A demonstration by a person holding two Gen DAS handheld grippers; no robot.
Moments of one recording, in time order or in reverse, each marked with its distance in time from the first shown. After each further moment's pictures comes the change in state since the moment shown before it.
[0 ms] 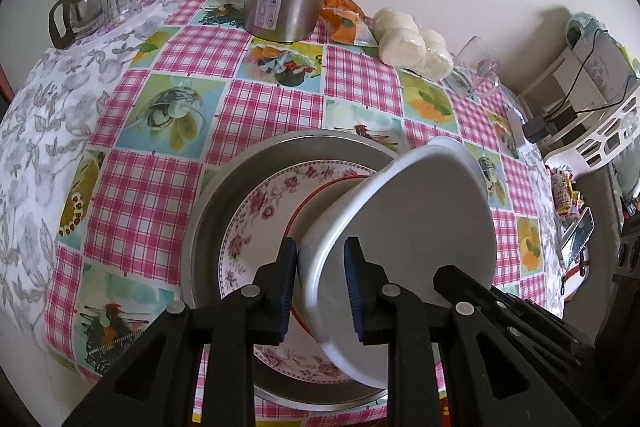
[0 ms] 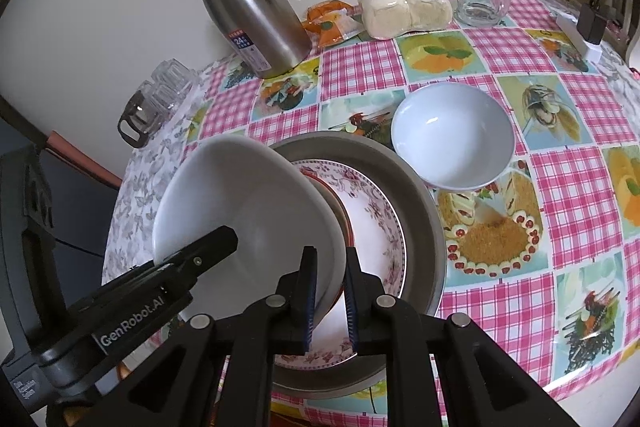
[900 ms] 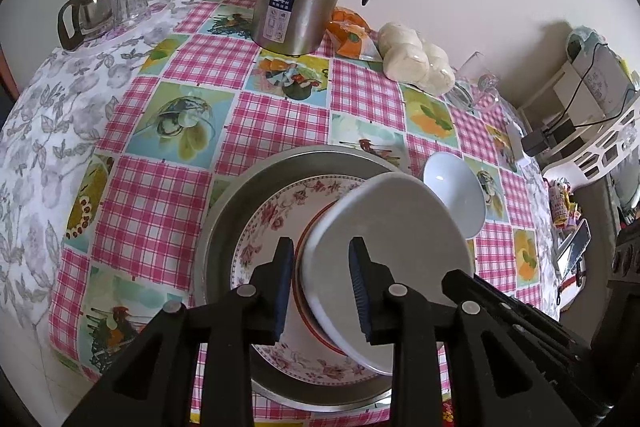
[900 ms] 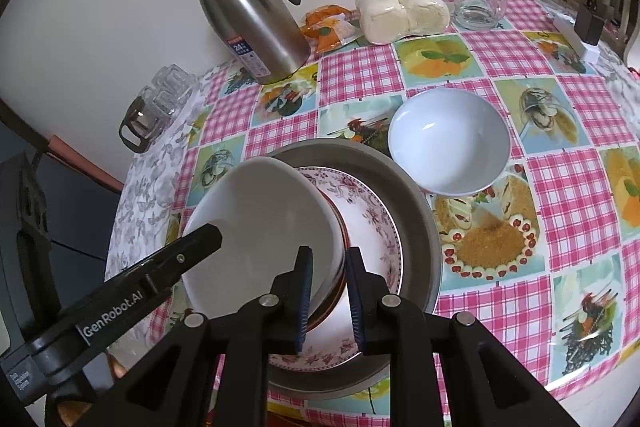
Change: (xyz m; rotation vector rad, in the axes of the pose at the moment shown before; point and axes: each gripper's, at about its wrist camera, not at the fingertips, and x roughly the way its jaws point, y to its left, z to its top) left arm -0.010 0.007 0.003 -0.027 -0.033 -0.003; right arm -0.007 -0.003 0.005 0.014 -0.013 0.007
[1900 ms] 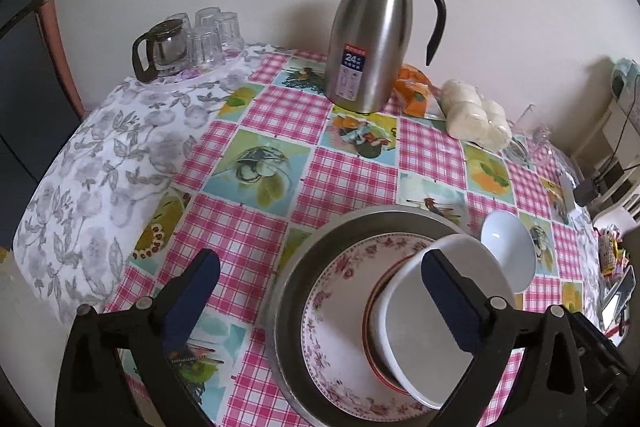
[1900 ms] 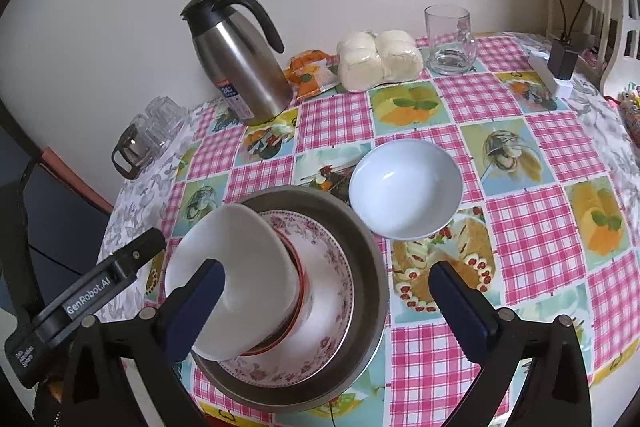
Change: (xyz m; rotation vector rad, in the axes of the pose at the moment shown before) left arm -0.025 0.014 0.005 -0.075 -0.205 0.234; right arm -0.032 -0.019 0.007 -0.027 -0.149 -0.057
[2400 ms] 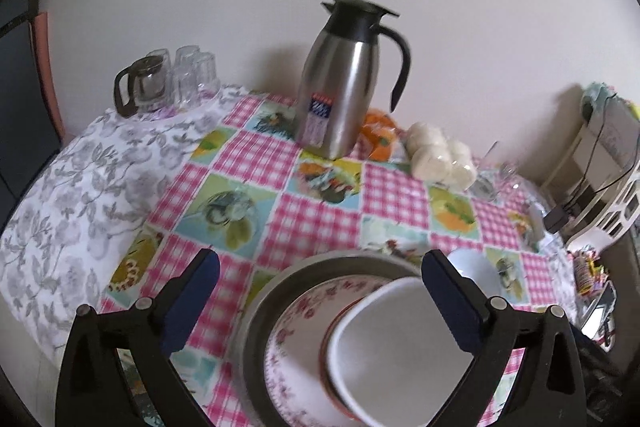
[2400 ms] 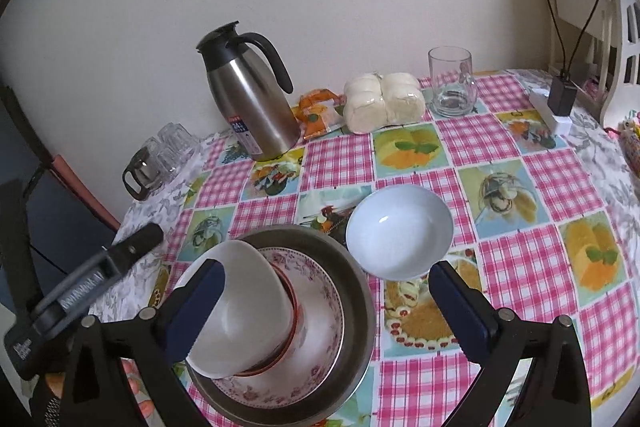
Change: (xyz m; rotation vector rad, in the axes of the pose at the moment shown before) left arm -0.019 -0.016 0.008 0.007 -0.158 -0.112; right arm -0.015 -0.007 0.008 -0.046 -0.125 0.031
